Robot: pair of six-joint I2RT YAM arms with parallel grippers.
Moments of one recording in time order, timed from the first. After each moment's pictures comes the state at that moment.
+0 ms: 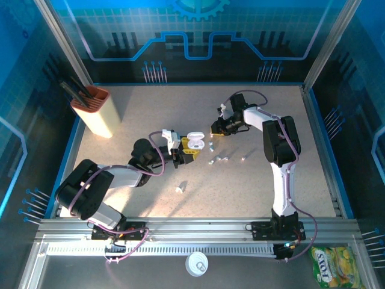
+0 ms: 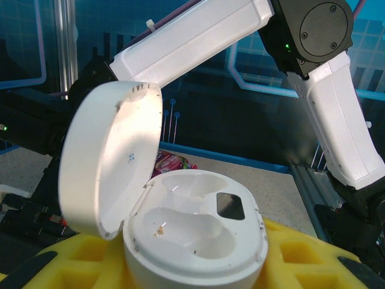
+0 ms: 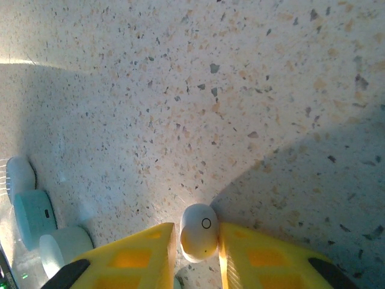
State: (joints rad) left arm -0.48 1.52 0.47 1.21 0.81 -0.22; right arm 0.24 2.24 1.62 -0.59 -0.66 0.20
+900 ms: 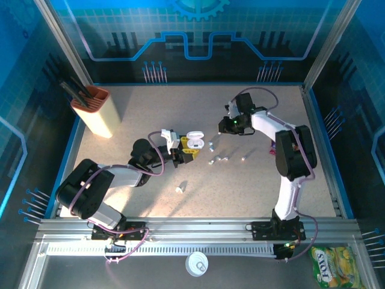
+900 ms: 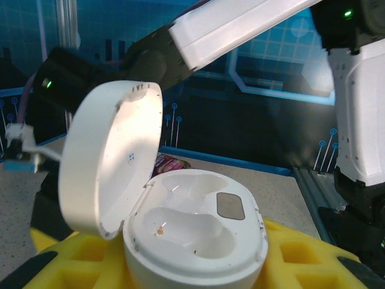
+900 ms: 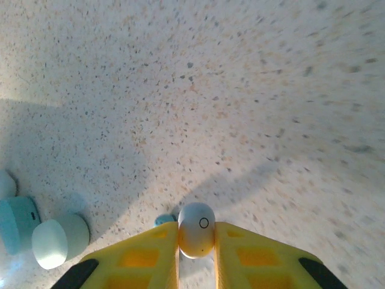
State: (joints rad) left arm -0.47 1.52 0.47 1.23 0.81 -0.22; right arm 0.26 1.92 1.37 -0.51 -0.38 0.27
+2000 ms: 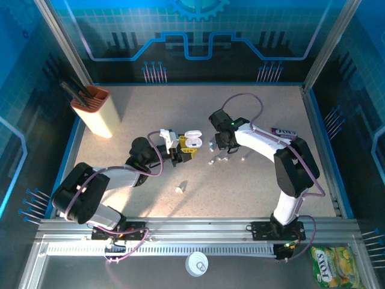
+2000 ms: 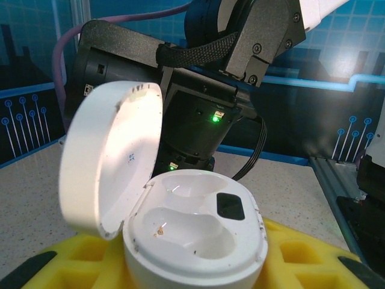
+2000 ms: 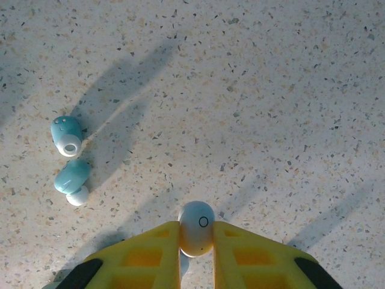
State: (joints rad) left arm -0.45 1.47 0.47 1.12 0.79 -0.14; right arm 0.56 1.78 1.28 -0.75 0.32 0.43
